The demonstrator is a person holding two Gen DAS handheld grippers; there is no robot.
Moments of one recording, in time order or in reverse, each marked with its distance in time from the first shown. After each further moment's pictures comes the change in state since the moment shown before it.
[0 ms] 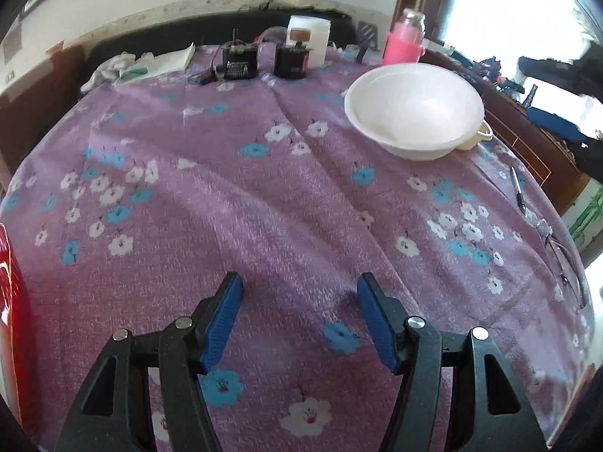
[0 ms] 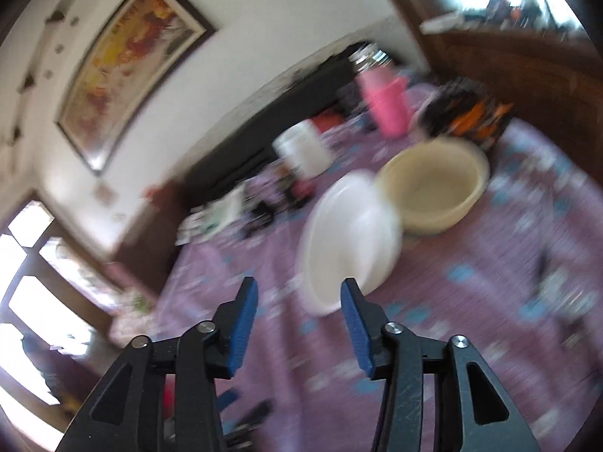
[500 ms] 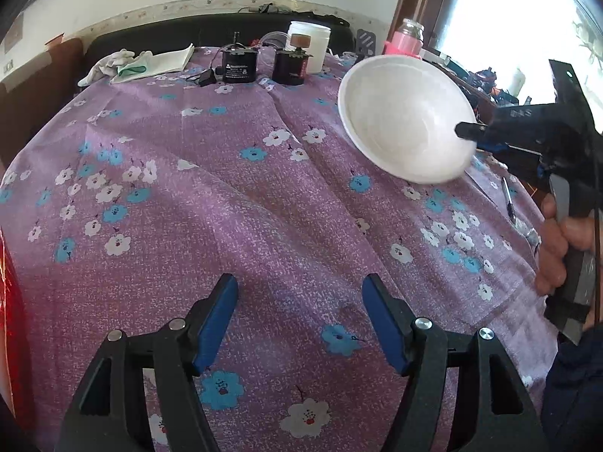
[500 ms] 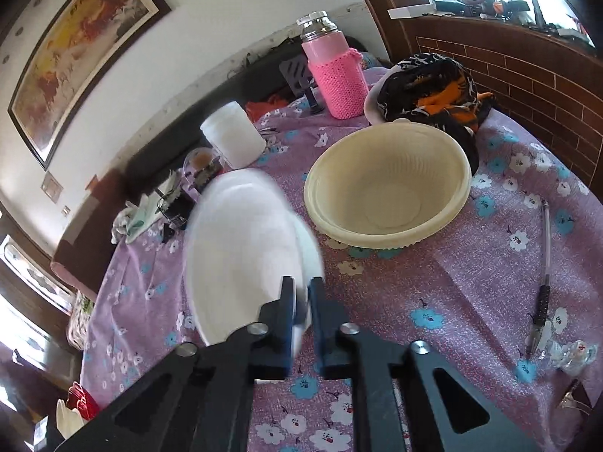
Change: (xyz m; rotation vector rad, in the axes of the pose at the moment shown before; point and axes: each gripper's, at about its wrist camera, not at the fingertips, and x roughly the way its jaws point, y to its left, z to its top) left arm 0.000 0.008 0.005 -0.045 -0.013 -0.047; right arm 0.076 -0.042 0.011 0.017 0.065 -0.135
